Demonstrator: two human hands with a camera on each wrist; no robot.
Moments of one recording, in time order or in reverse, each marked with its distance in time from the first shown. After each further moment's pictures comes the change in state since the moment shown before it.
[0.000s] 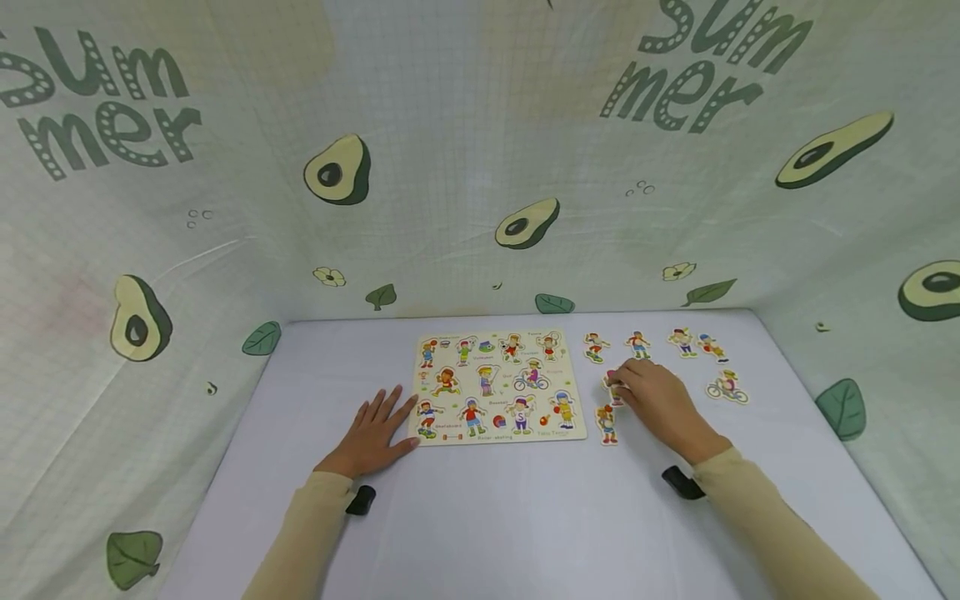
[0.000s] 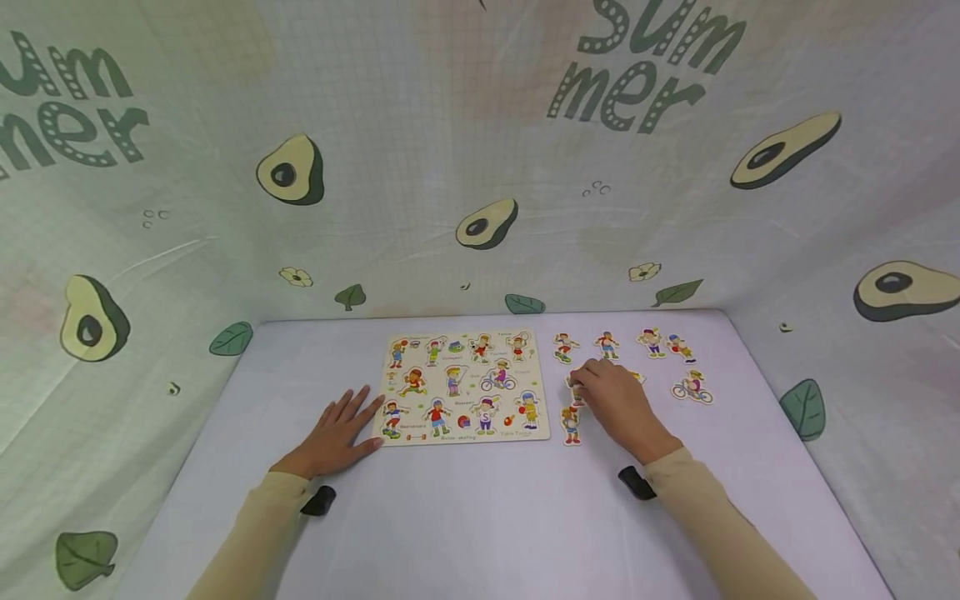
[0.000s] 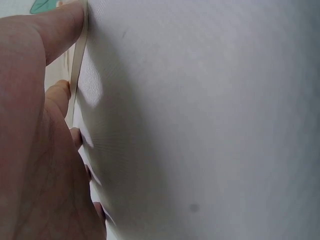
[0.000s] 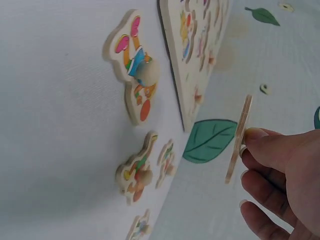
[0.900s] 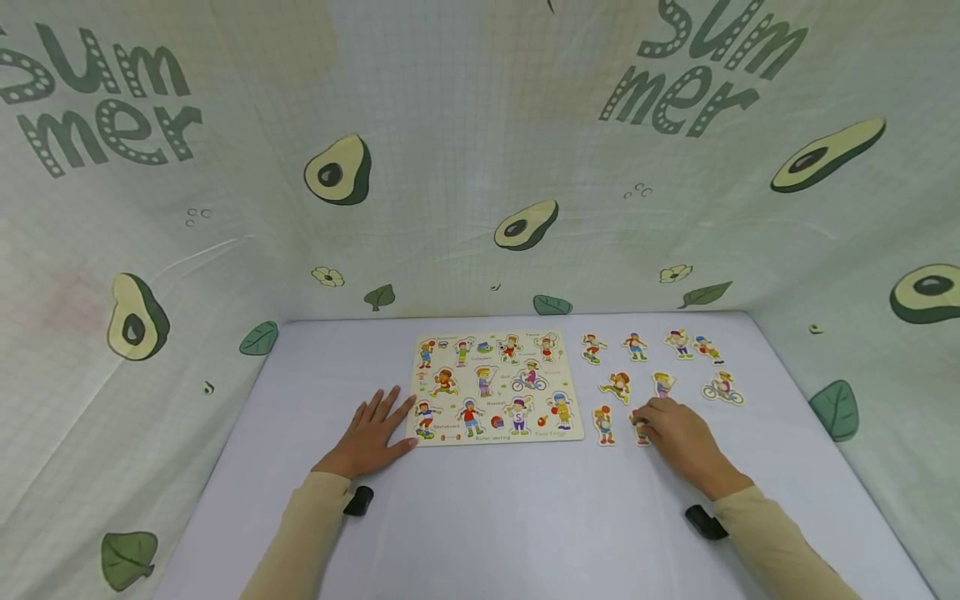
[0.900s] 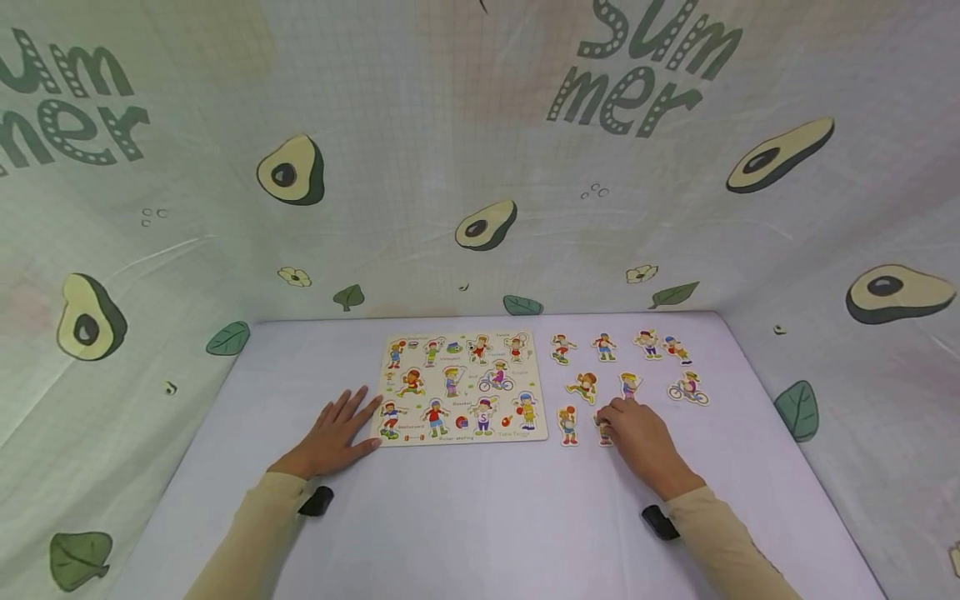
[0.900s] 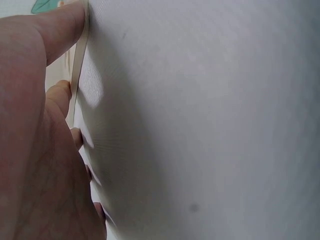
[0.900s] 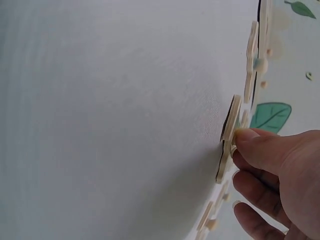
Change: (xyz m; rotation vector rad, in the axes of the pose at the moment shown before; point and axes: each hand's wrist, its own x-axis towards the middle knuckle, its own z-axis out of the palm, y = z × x) left_hand 0.002 -0.007 0.006 0.026 -0.002 -0.012; right_hand -0.062 0.017 0.017 -0.008 -0.075 0.098
